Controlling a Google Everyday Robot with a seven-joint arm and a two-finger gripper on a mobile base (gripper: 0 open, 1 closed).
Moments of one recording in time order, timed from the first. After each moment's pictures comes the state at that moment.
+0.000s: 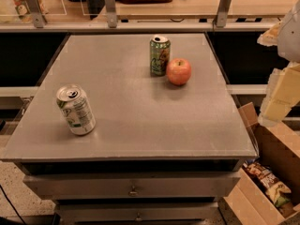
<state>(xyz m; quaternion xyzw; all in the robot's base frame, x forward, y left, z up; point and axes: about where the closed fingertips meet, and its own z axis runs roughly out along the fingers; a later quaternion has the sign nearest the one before) 0.438 -0.216 0.979 -0.60 0.78 -0.04 0.16</state>
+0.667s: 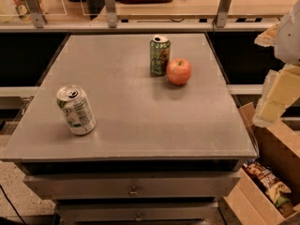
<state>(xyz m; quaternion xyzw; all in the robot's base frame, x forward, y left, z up) 0.441 -0.209 0.977 -0.60 0.78 -0.04 0.18</state>
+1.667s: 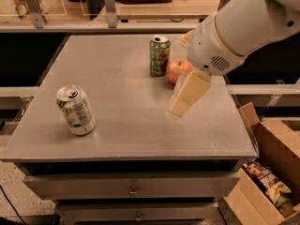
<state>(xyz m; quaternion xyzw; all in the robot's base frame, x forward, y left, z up) 0.481 -0.055 0.953 -0.64 0.70 0.09 0.31</state>
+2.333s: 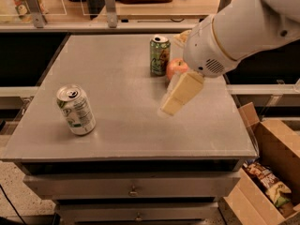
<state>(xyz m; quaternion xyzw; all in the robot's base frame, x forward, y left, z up) 0.487 -0.041 0.954 -0.63 0.69 0.11 0.34</state>
